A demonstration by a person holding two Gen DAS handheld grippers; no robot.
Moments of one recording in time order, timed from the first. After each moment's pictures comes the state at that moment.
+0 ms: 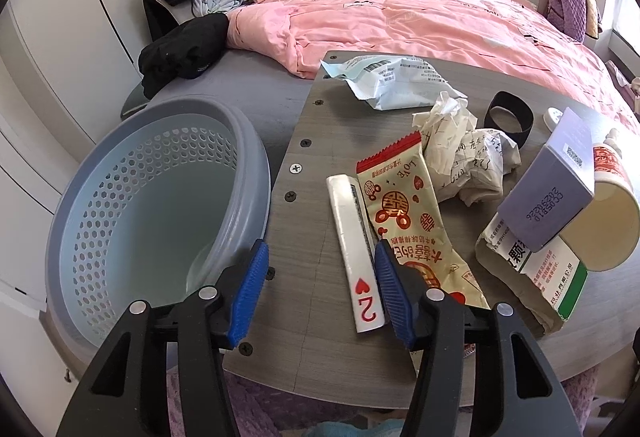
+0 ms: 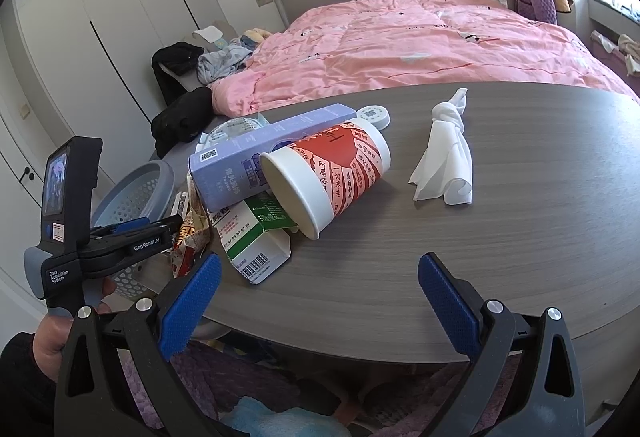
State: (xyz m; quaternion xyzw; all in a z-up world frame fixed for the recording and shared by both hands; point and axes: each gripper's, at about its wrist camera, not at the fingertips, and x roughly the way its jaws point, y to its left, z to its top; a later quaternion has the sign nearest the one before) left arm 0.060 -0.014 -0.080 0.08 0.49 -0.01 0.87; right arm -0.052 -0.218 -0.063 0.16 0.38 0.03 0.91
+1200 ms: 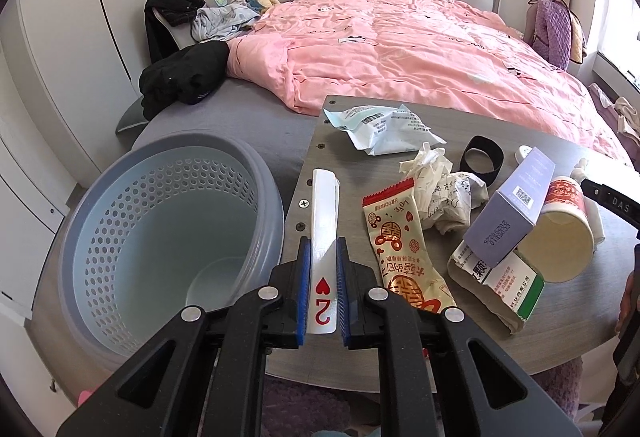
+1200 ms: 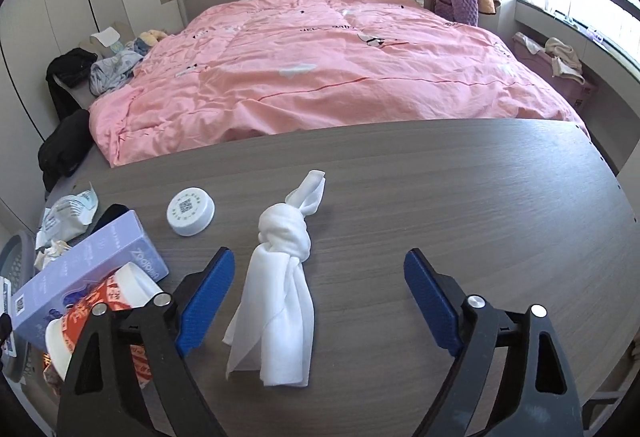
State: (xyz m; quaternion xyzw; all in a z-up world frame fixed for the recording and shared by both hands) left arm 0.038 0.000 -0.040 0.05 0.44 -0.03 0.90; right arm 0.061 -0.318 -0.080 0.11 0.43 -0.16 0.88
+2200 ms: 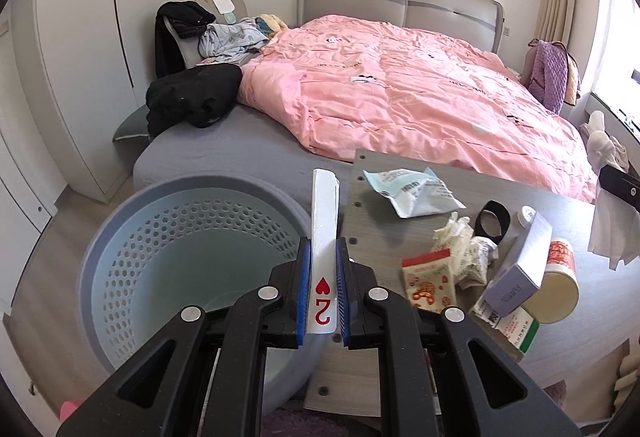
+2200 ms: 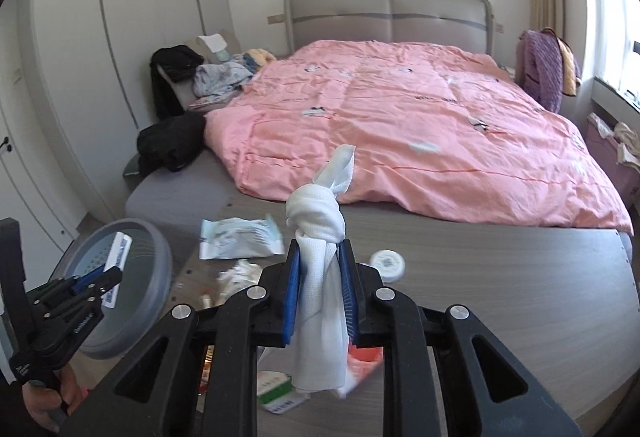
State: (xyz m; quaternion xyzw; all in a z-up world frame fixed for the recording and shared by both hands) left arm 0.060 0.065 -0.002 0.00 0.39 -0.04 0.92; right arm 0.048 -0.161 0.052 0.05 0.34 0.03 0.94
